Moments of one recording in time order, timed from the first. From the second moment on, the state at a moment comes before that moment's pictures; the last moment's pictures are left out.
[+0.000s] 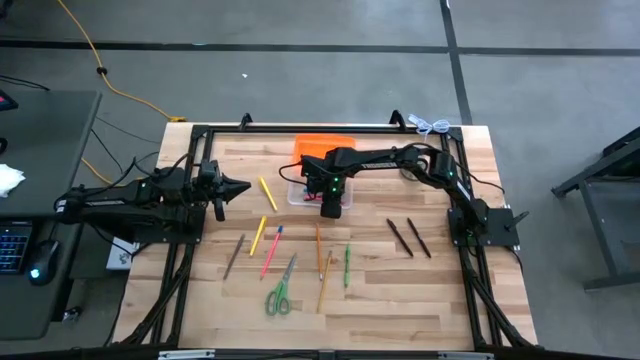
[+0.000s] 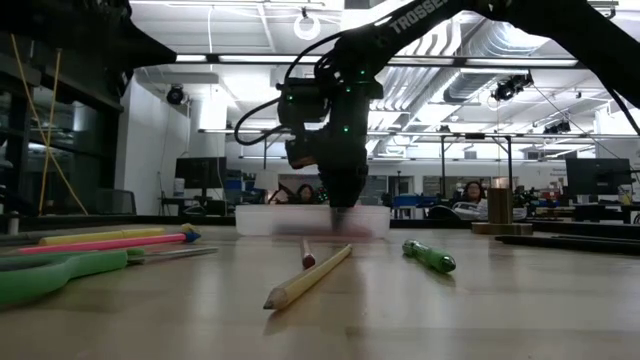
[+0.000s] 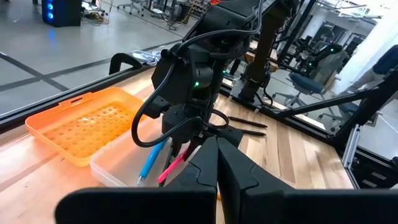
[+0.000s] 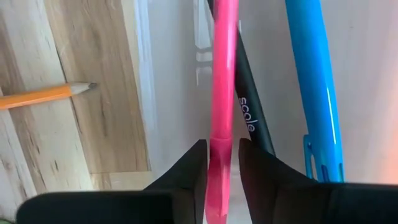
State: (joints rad) left arm 0.05 0.28 0.38 -0.23 -0.21 -0.36; right arm -0.25 2.23 1.75 -0.94 -0.12 -0.10
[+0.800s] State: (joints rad) left arm 0.05 0.28 0.38 -0.23 -0.16 -0.36; right arm -0.24 2.23 2.08 -1.15 -0.08 -0.08
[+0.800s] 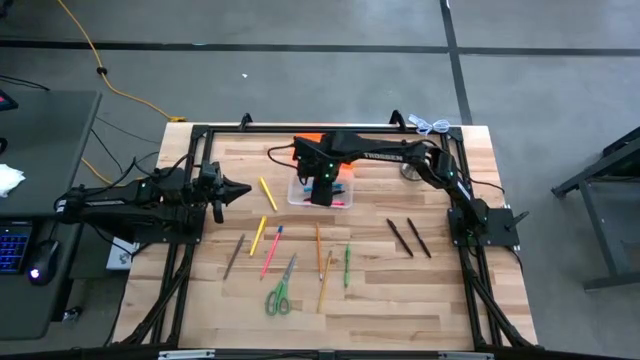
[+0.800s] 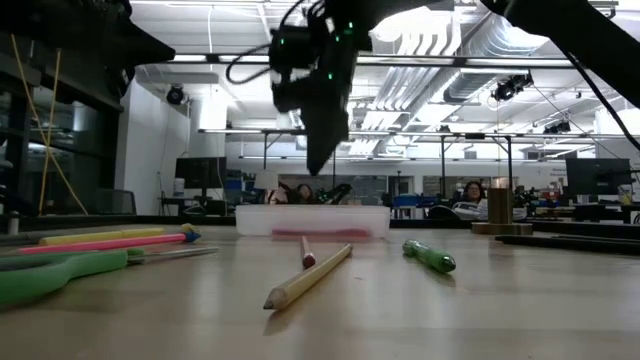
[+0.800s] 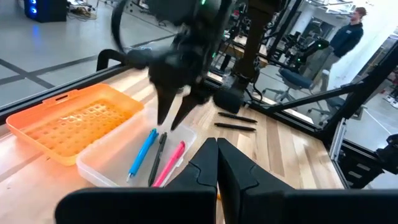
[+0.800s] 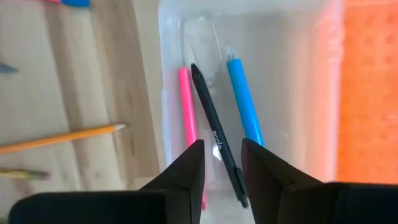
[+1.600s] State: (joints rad) left arm 0.05 0.28 0.38 -0.23 -0.11 -0.37; right arm -0.02 2.15 2.31 -1.57 -0.04 0.12
